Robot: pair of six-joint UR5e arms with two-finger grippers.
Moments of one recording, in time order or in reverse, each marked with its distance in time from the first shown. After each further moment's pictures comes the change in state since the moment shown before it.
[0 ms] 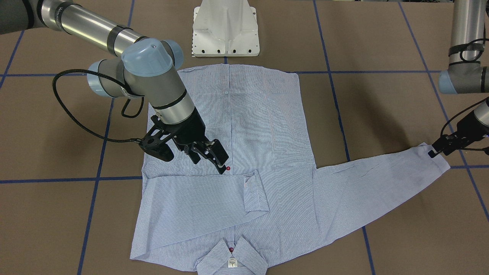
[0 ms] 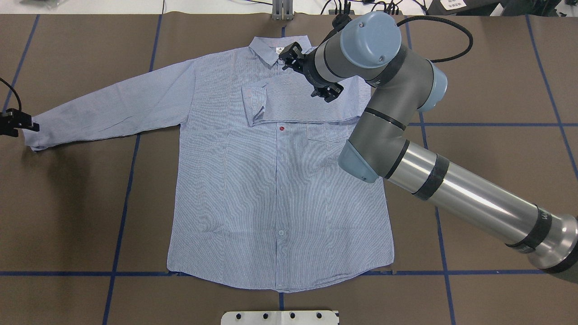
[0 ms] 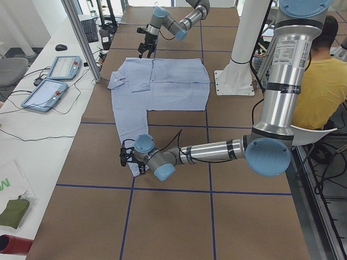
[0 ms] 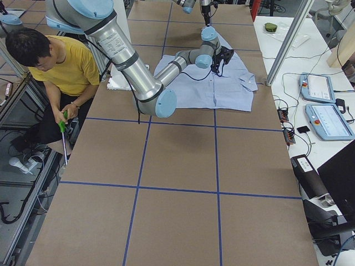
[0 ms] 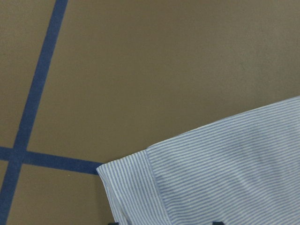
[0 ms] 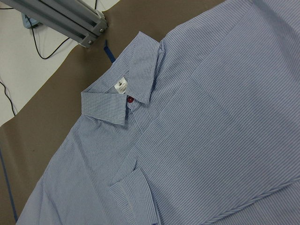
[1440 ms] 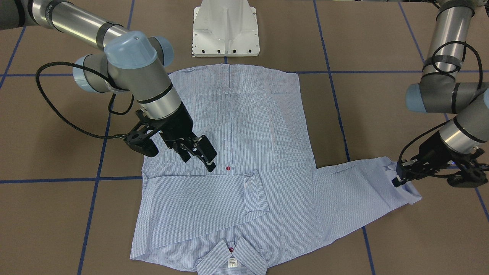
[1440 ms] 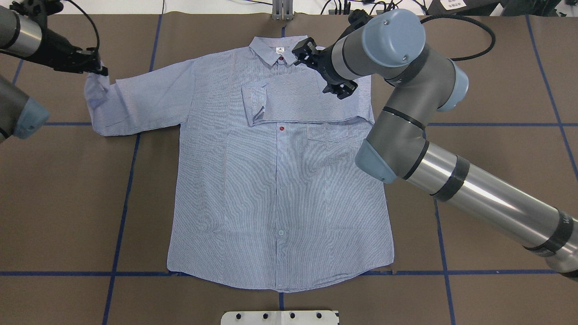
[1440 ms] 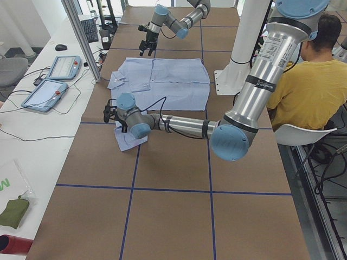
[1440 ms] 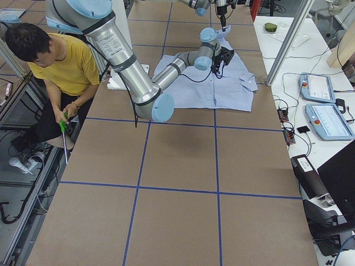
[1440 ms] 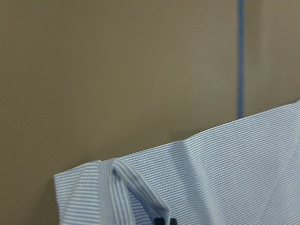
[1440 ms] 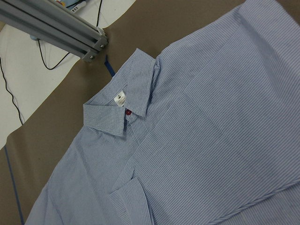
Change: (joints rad) left arm 0.071 -0.316 -0.159 0.235 0.019 -0.093; right arm 0.041 -0.086 0.096 0.002 0.005 -0.005
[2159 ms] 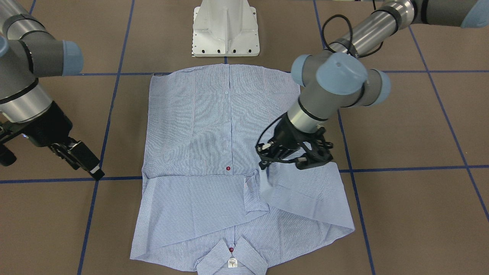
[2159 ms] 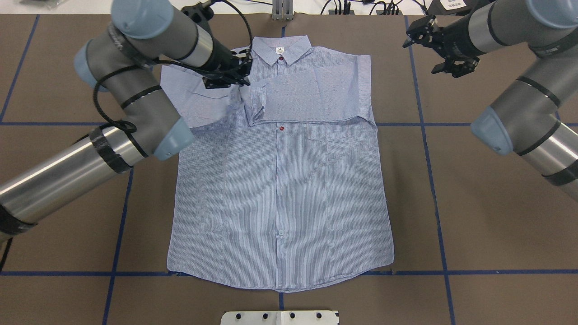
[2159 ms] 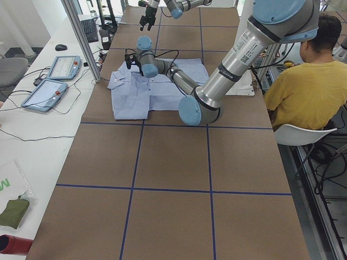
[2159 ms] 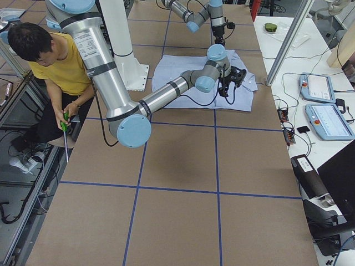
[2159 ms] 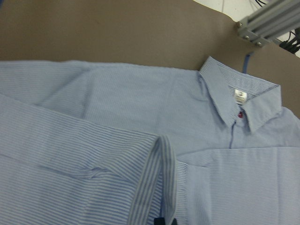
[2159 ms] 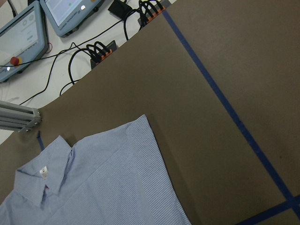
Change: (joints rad) left arm 0.318 -0.369 -0.051 0.214 0.210 -0.529; right arm 0.268 -0.306 0.165 -0.002 0.231 -0.256
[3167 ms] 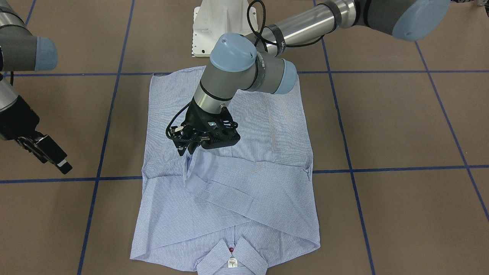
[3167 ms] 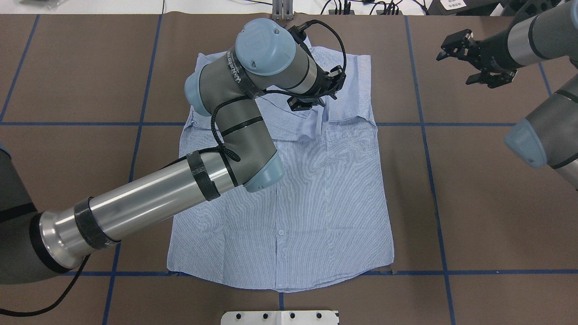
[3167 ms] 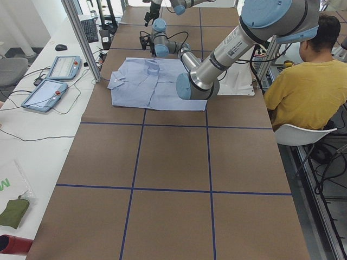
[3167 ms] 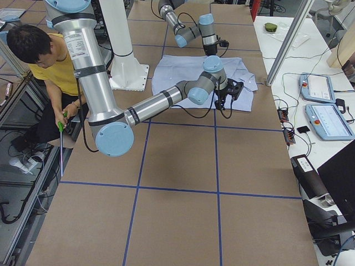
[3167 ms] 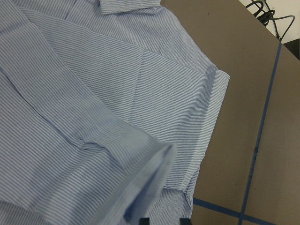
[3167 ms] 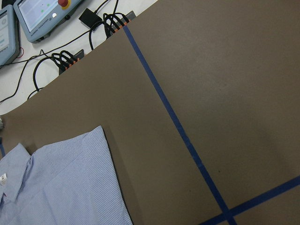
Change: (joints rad) left arm 0.158 -0.246 0.178 -0.008 0.185 -0.140; right arm 0.029 -0.103 0.043 0.002 0.005 -0.069
